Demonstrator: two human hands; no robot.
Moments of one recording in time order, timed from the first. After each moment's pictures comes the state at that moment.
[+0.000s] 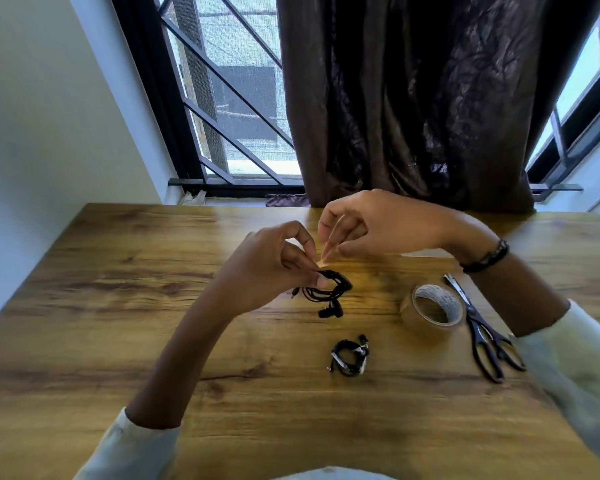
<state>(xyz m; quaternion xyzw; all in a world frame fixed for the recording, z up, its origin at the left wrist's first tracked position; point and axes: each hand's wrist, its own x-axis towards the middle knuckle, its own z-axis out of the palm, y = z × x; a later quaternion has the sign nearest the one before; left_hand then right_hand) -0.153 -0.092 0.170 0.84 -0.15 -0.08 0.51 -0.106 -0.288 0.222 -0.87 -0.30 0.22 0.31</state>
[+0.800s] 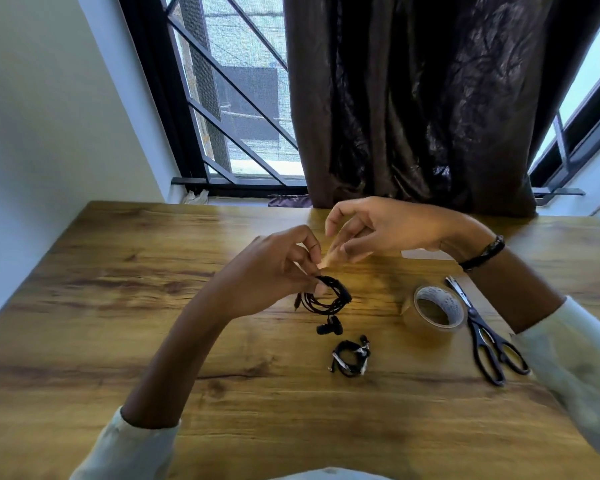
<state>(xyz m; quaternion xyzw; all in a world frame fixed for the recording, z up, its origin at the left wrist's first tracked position) -0.157 -0.086 0.175 0.86 -0.21 -0.10 0.46 -0.093 -0.296 0.208 -0.84 -0.24 0.29 0.38</state>
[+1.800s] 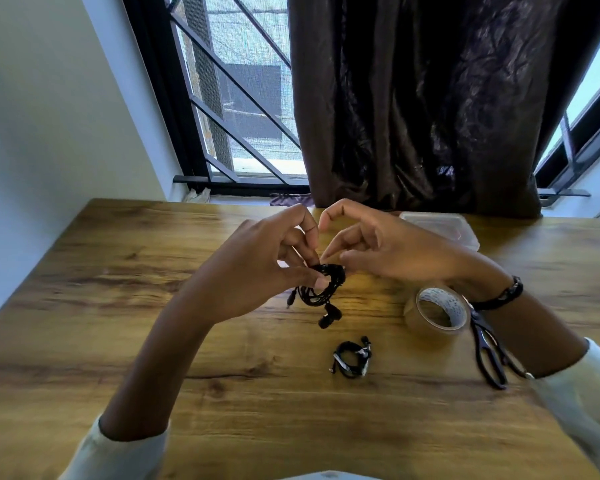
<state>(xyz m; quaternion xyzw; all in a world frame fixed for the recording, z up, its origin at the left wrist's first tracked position) -0.170 -0.083 0.200 0.86 -0.23 -0.02 0.45 -0.125 -0.290 0.201 -0.77 -0.28 0.26 0.51</state>
